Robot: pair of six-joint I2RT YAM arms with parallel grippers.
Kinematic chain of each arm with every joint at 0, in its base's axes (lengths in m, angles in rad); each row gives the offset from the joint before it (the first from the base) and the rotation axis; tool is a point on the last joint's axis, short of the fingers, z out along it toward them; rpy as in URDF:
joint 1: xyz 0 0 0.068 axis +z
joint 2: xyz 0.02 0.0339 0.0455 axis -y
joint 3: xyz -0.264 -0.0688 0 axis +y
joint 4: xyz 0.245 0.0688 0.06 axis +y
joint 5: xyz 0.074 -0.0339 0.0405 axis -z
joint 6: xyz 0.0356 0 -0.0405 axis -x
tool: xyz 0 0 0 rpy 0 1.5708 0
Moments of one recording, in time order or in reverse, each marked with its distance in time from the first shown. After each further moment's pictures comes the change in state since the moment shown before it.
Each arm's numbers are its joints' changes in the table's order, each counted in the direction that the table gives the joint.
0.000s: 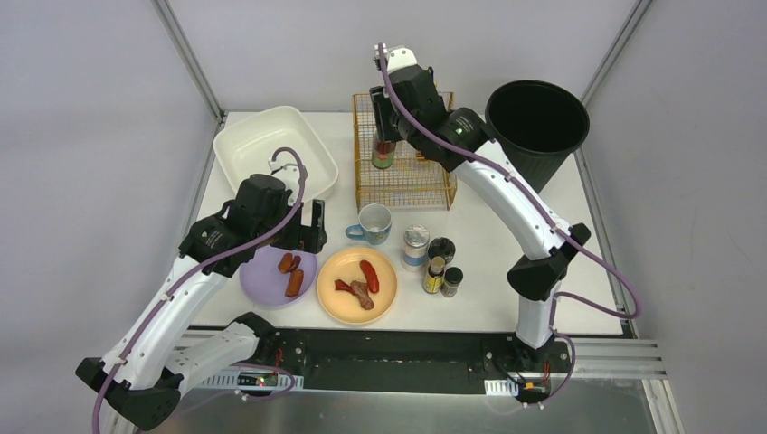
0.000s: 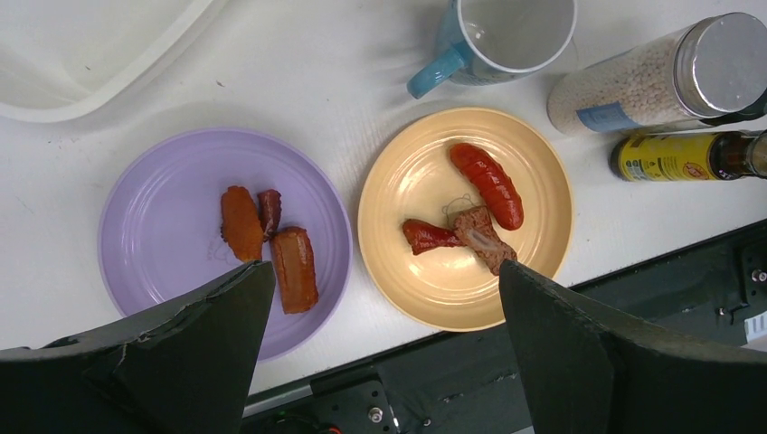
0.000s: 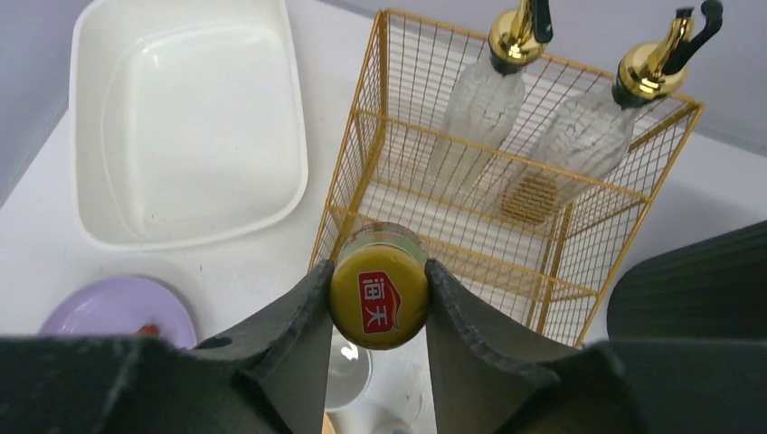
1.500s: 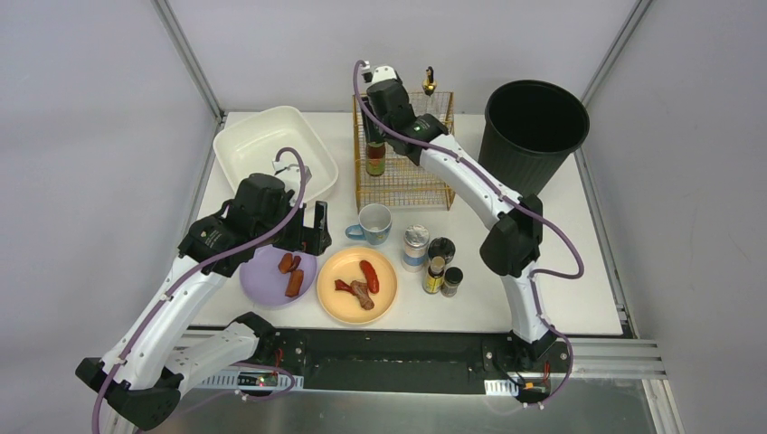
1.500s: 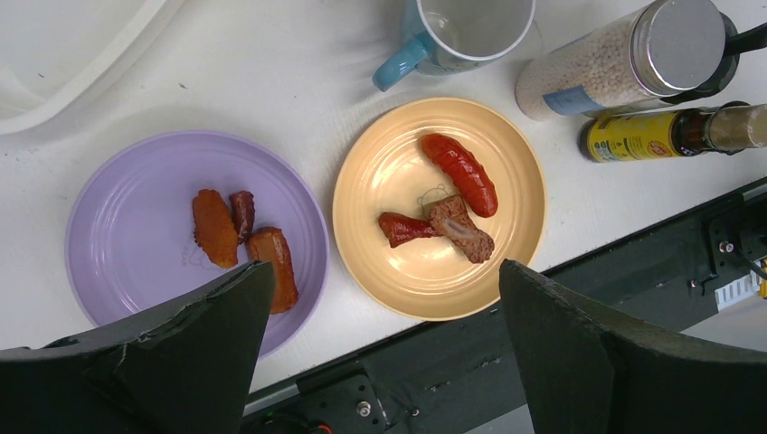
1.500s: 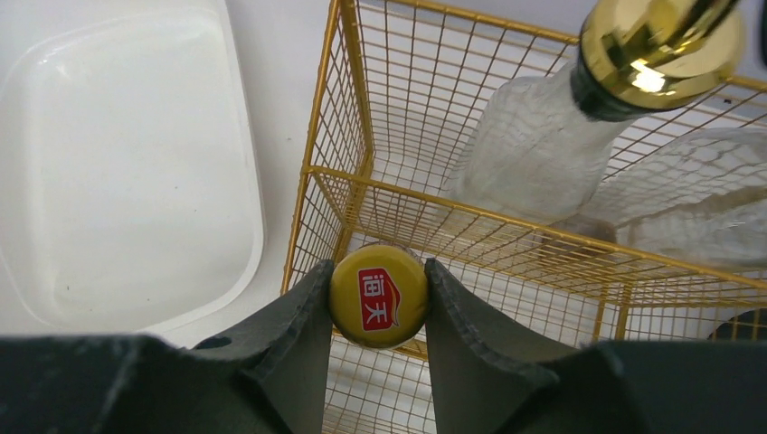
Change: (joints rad) left arm 0.000 -0.005 -0.007 -0.001 0.073 -0.006; right arm -0.103 -0.254 0.069 -0.312 -0.061 0.000
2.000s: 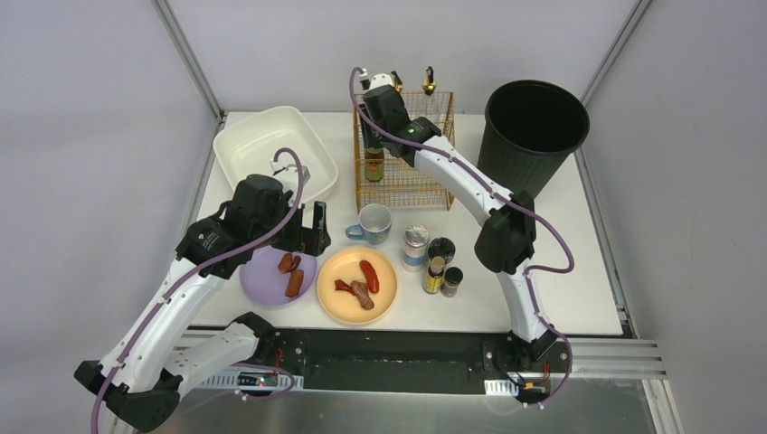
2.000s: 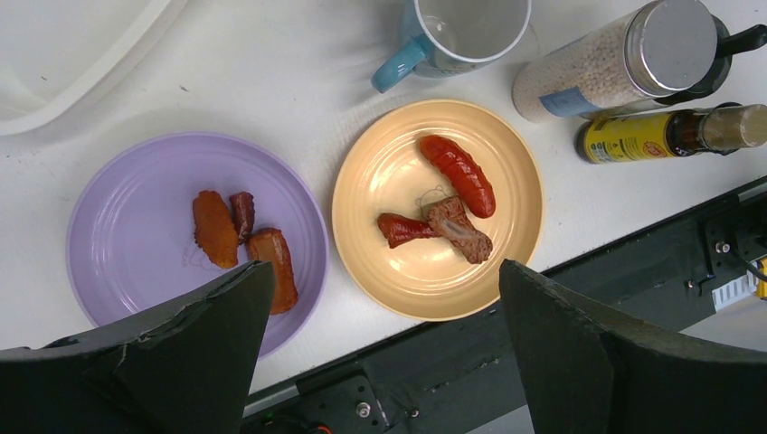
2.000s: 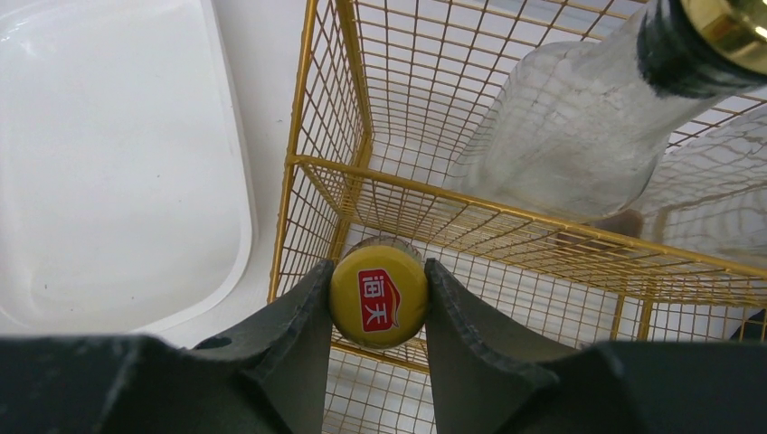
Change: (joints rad) left arm 0.000 0.011 0.000 0.000 0.000 0.000; right arm -0.003 -0.061 0.003 0.008 -0.009 -0.030
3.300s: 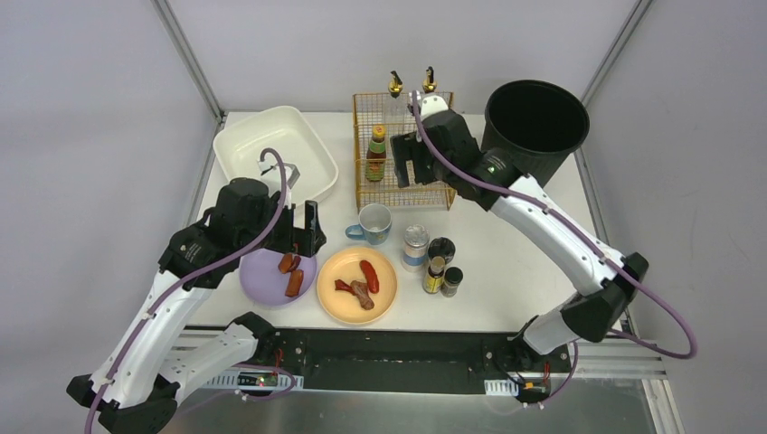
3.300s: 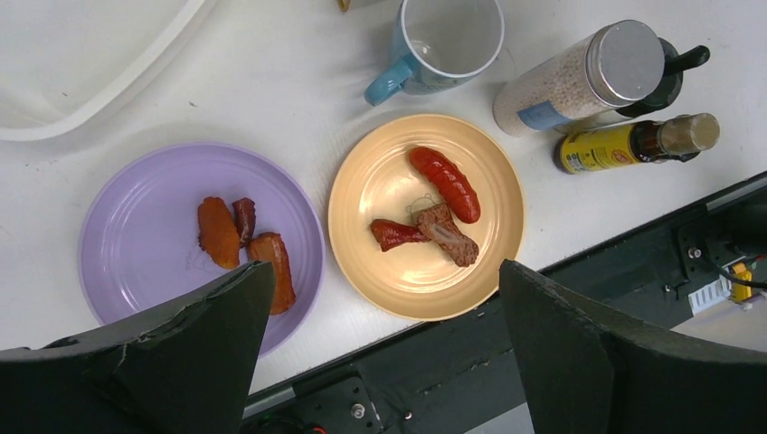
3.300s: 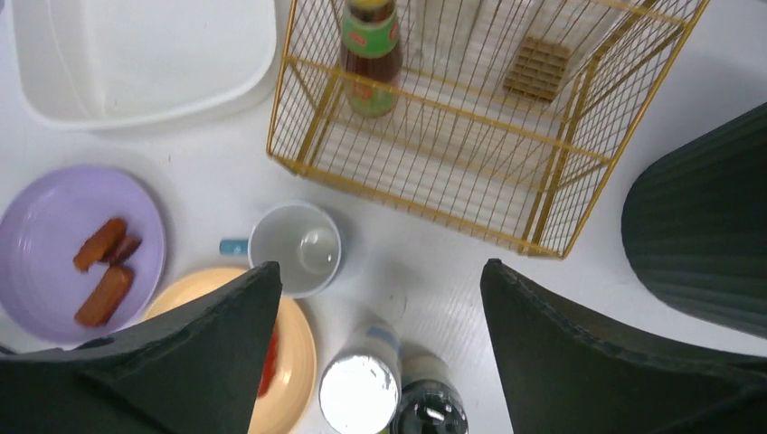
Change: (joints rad) left arm 0.000 0.056 -0.041 0.023 -0.004 0.008; right arm 0.053 0.638 0.511 0.142 -0.027 -0.016
